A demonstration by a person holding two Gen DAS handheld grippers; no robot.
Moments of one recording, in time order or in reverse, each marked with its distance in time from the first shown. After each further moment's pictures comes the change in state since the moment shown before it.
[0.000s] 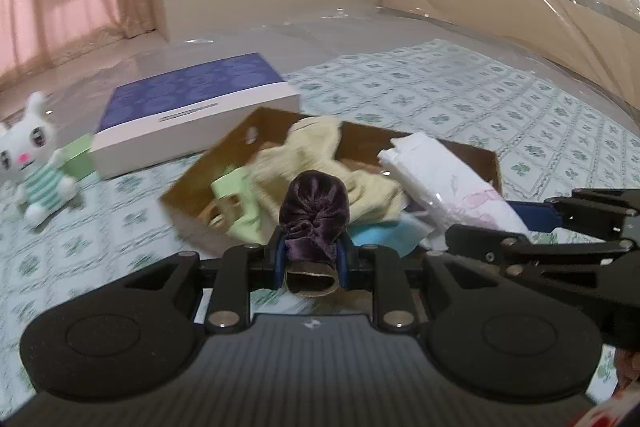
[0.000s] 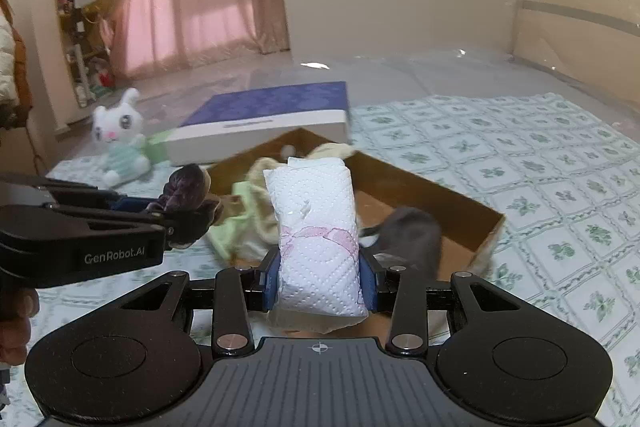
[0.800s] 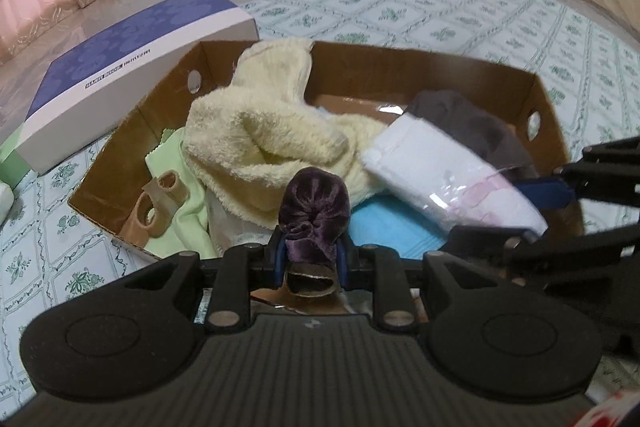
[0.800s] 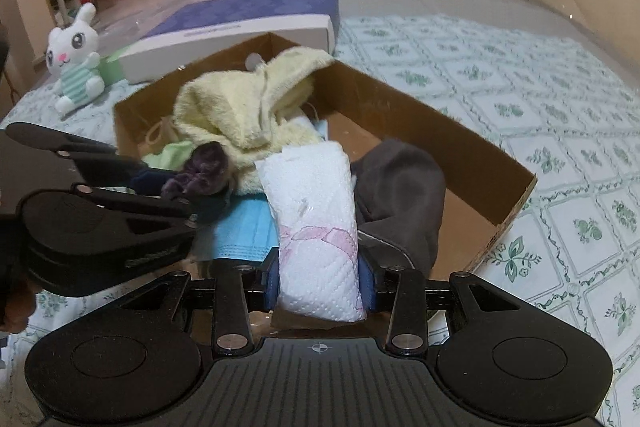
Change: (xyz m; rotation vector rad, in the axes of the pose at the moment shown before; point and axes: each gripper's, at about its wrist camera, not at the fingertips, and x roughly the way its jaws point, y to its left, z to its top) left arm 0.123 -0.017 -0.001 0.128 0.209 -0.034; right arm 0.088 -0.034 -0.004 -0.044 0.274 -0.026
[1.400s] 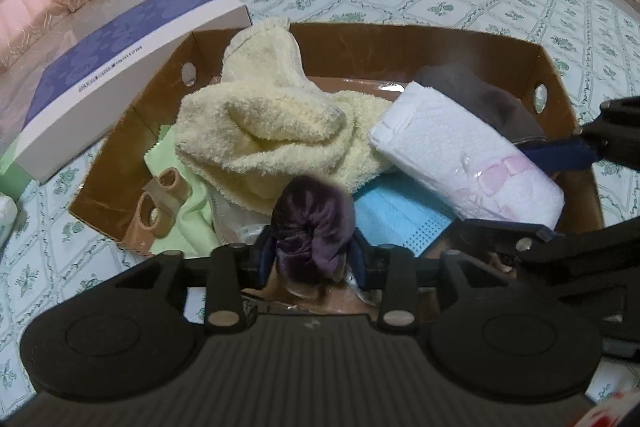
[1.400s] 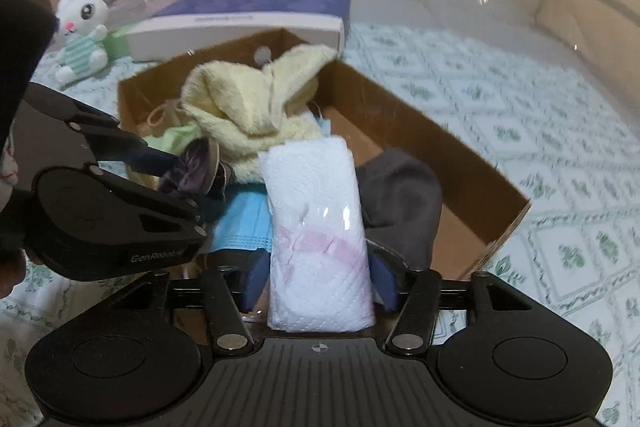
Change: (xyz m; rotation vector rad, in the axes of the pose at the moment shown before) left arm 0.007 -0.001 0.001 0.069 0.055 0.017; right arm -0.010 0.014 -0.002 -0.113 -0.019 -0.050
